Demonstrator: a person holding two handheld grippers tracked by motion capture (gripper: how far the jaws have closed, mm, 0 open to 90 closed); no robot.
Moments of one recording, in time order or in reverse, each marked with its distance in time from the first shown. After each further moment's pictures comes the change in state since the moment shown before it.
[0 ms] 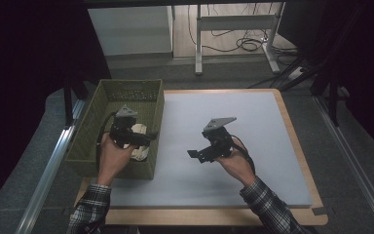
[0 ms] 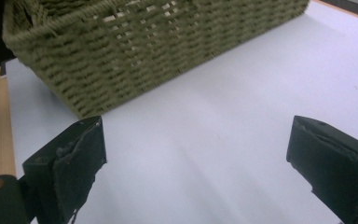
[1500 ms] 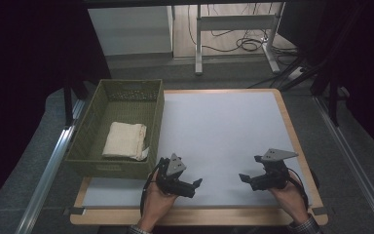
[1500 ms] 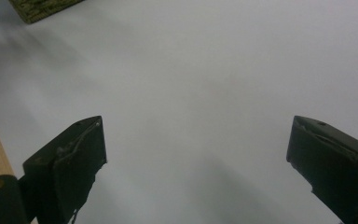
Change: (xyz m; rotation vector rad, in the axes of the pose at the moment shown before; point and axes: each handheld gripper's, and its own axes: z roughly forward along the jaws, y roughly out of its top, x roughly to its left) left arm -0.135 -0.085 0.065 -0.054 -0.120 0.127; right arm -0.023 -0.138 -0.104 -0.006 -0.172 0.098
